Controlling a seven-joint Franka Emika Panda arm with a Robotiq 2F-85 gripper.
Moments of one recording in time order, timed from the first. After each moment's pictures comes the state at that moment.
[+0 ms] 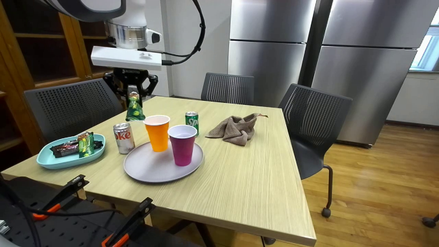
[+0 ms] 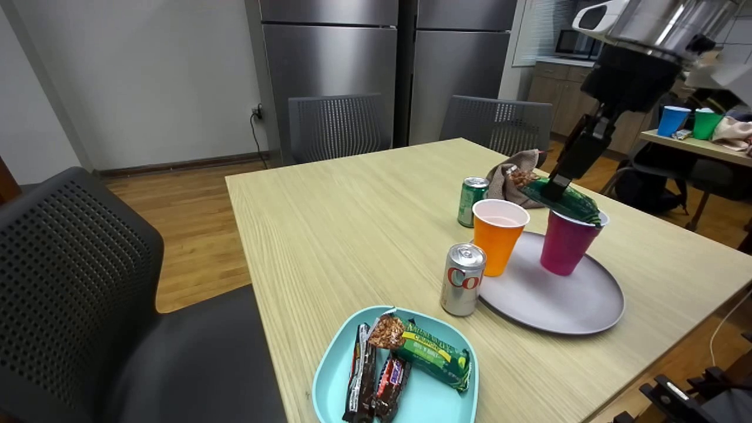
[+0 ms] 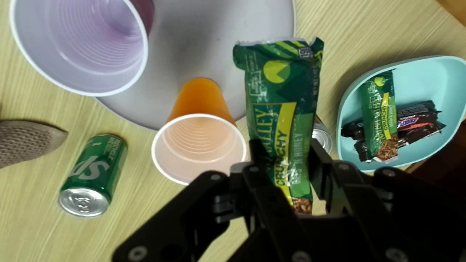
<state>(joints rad) 0.20 -0.22 -0.08 -2.78 0.39 2.70 -0.94</state>
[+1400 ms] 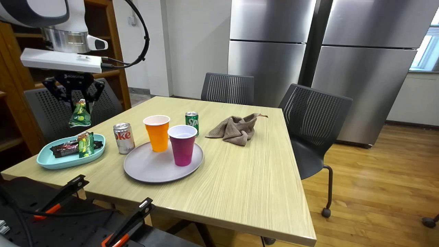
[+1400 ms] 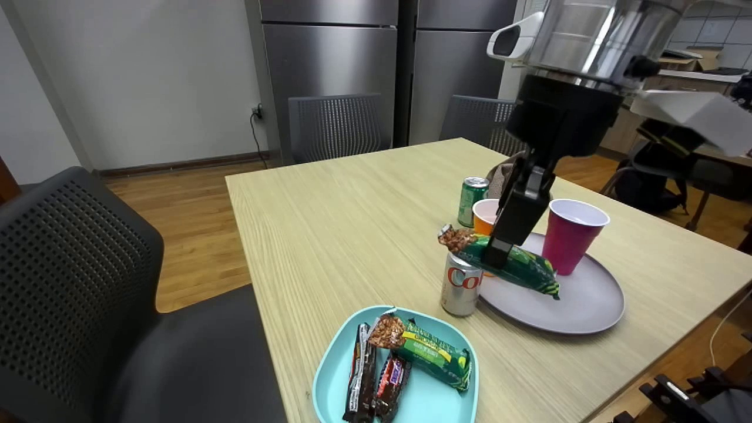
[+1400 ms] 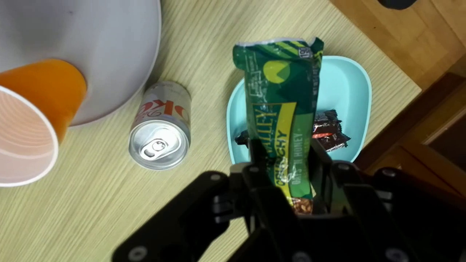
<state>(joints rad) 0.40 -0.17 0.12 -2.77 0.37 2.70 -0.63</state>
